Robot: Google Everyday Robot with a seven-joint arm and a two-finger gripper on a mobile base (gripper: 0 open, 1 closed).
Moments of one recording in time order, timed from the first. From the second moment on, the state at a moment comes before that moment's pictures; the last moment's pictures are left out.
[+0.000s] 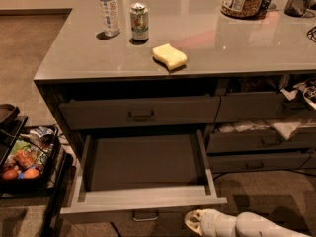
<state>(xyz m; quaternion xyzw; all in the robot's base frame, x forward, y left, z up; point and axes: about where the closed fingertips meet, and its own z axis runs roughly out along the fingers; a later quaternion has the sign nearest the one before) 0.400 -0.133 0.349 -0.60 0.69 0.11 0.39</state>
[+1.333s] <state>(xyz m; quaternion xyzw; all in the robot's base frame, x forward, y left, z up) 0.524 -0.085 0.404 -0.62 0.65 0.06 0.43</state>
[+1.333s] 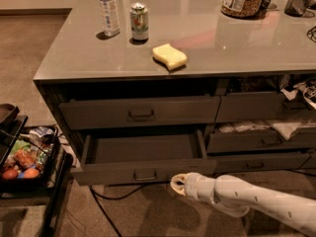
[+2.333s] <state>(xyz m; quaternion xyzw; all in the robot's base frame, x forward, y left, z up) 0.526 -0.087 0.366 -0.58 0.66 0.02 0.48</state>
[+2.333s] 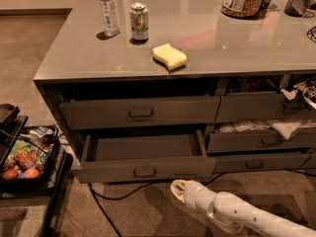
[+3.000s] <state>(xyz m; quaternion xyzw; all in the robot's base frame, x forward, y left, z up) 0.592 -0.099 0.373 -0.58 0.63 -0.02 0.51</state>
